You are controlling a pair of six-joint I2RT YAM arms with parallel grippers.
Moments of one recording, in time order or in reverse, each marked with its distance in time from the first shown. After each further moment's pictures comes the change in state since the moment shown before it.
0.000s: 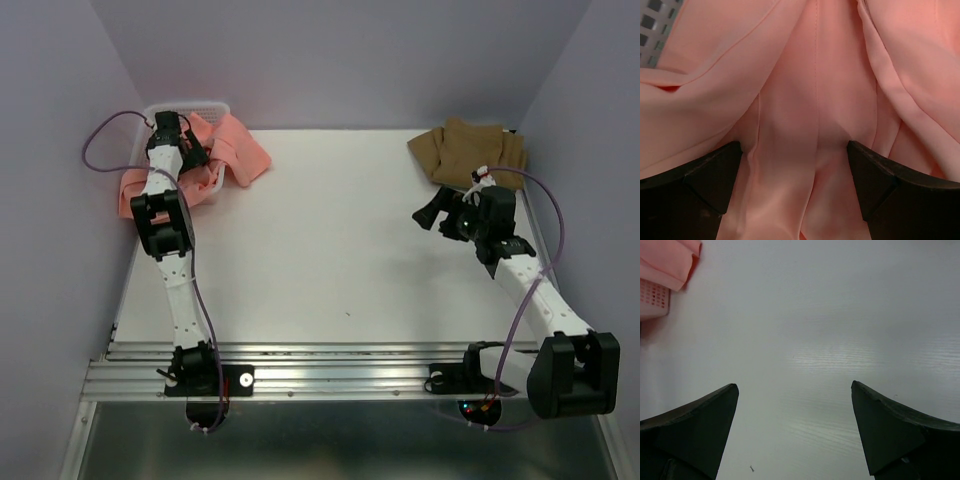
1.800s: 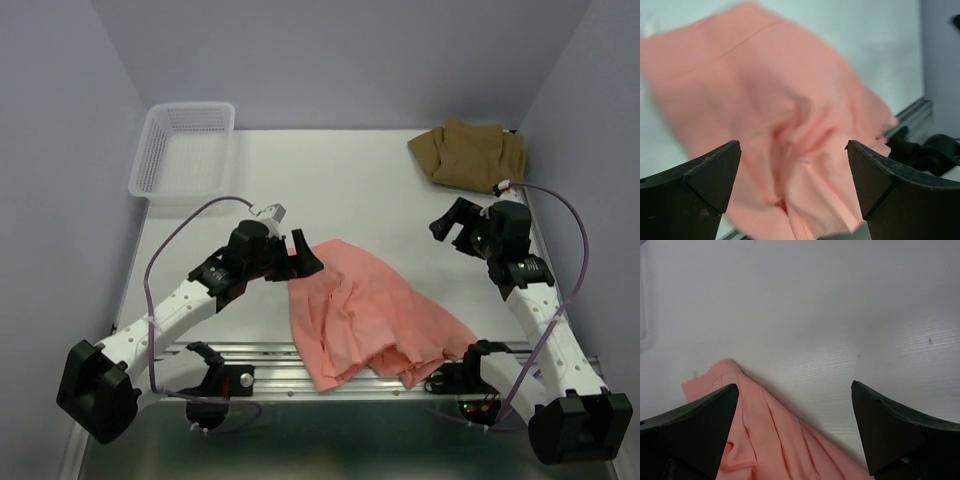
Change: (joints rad) left arm -0.803 -1.472 -1.583 0.542 0.387 -0.312; right arm 0.000 -0.231 -0.012 -0.255 0.214 0.051
